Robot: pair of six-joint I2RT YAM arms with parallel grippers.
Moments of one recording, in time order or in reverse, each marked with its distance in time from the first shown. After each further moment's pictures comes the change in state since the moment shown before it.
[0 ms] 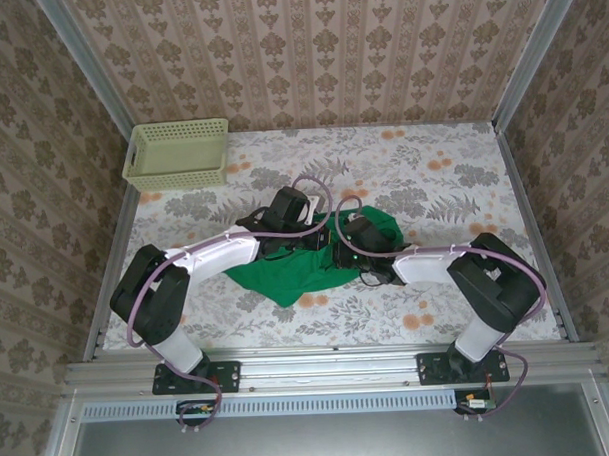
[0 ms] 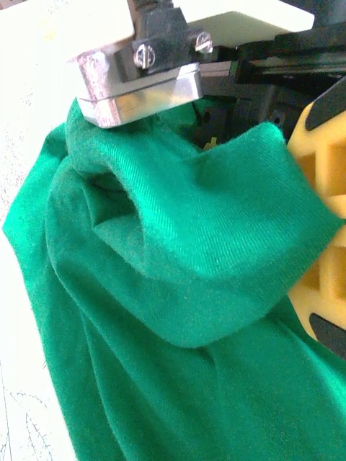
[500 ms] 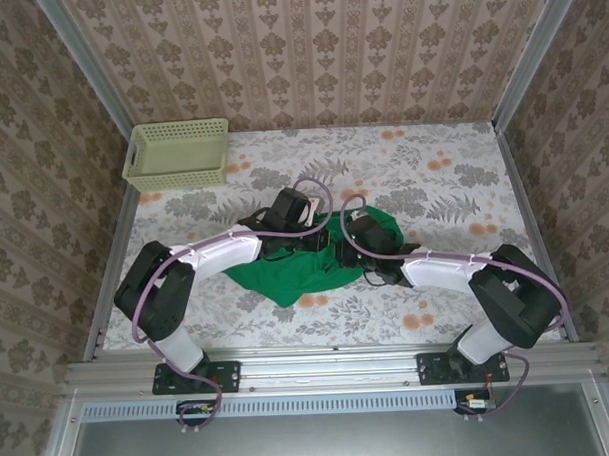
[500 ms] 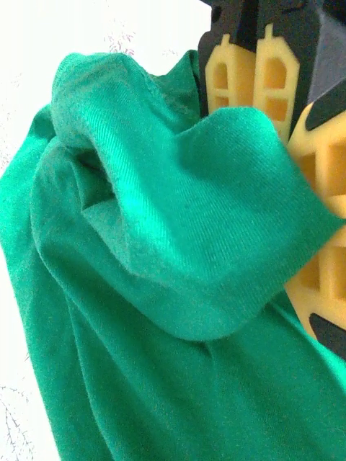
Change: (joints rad) left arm 0.005 0.029 0.000 0.000 0.000 0.000; right arm 0.010 -0.116 -0.006 -0.094 0.026 -0.025
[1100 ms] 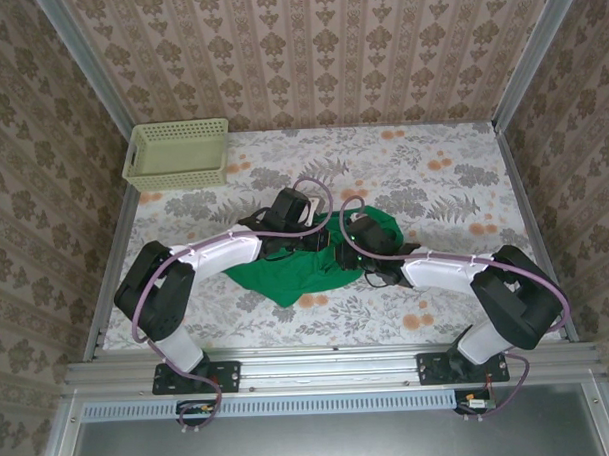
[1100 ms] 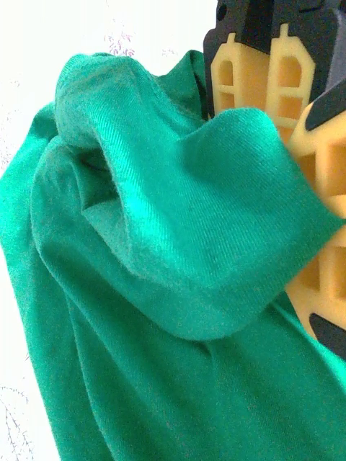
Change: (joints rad) left arm 0.000 0.000 0.000 0.000 0.000 0.000; right arm 0.013 -0.005 0.009 -0.048 -0.003 -0.014
